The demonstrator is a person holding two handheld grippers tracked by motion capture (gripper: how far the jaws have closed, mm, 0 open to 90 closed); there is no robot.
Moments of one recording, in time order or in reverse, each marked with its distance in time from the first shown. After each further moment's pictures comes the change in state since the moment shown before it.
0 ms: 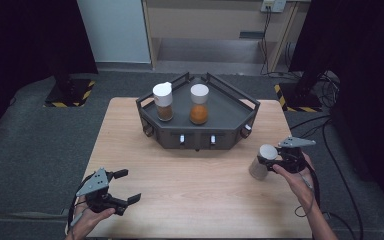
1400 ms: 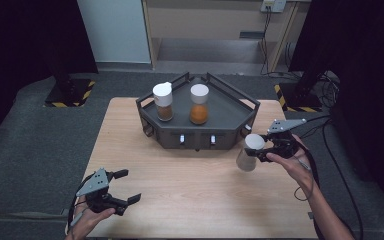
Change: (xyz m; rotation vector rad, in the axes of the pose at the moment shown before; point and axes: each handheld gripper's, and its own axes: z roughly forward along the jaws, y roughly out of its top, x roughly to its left) left arm 0.000 0.000 0.000 0.000 -0.003 -0.001; right arm -0.011 0.078 -0.005 0.003 0.252 -0.177
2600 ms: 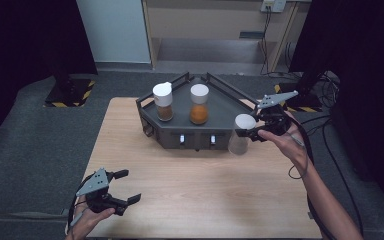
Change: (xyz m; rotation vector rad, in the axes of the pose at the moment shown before) left arm 0.001 0.000 0.000 0.000 -0.006 -0.004; right arm -0.006 0.078 -0.004 0.005 0.030 -0.023
